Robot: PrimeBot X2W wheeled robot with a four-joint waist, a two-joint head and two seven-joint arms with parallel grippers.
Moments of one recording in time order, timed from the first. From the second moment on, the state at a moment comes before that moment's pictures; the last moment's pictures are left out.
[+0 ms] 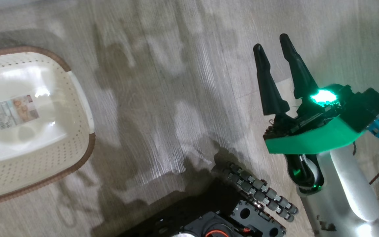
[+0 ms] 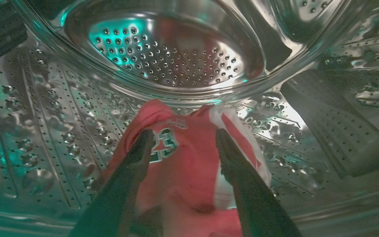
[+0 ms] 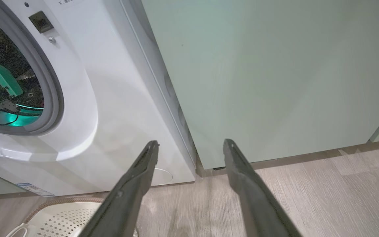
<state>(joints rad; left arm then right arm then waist) -1.46 0.66 -0.21 0.79 -0.38 0.02 0.01 -0.36 -0.05 0.26 -0.03 0.48 0.13 -0.26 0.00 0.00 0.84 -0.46</state>
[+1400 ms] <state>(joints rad) -0.32 0.28 -0.08 -0.07 -0.44 0.24 -0.26 -0.24 -0.05 0.10 0.05 0.26 0.13 -0.24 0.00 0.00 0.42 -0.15</state>
